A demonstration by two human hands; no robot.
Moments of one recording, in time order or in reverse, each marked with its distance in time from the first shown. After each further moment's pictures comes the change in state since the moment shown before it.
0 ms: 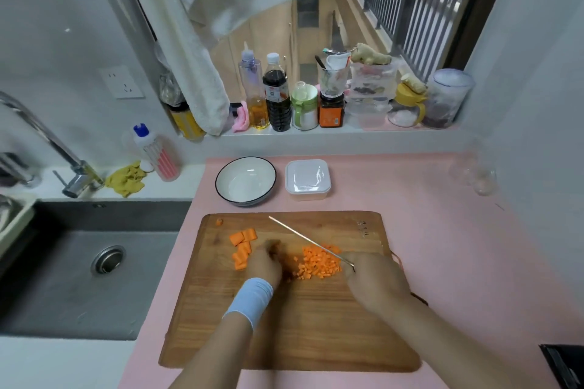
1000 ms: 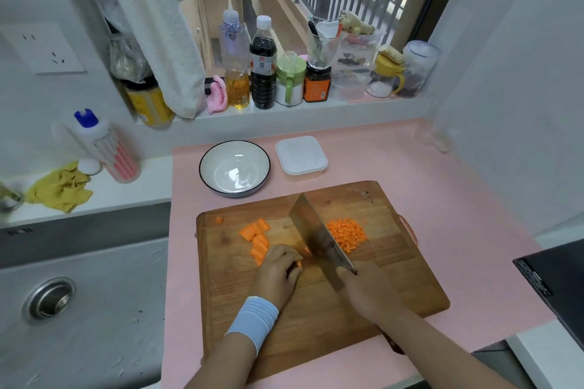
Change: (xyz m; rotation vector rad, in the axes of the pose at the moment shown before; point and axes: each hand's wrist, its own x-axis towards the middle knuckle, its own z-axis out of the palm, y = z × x) left_hand 0.038 -0.107 -0.029 0.050 -0.166 0.878; right_hand -0.026 -0.121 0.075 0.442 -0.038 0.578
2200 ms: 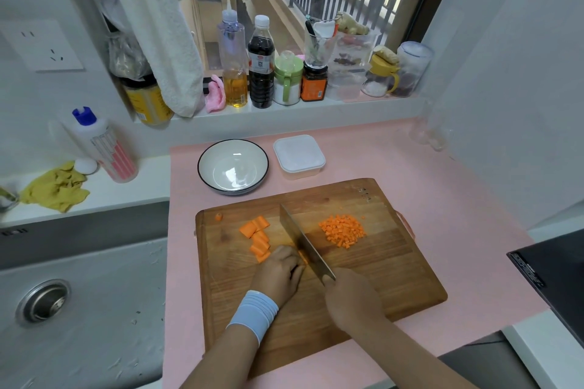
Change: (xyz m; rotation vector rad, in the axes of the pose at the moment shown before) left_hand -0.001 -0.001 0.002 0.056 -0.035 0.188; right_hand -0.024 -0.014 0.039 -0.220 0.117 -0.017
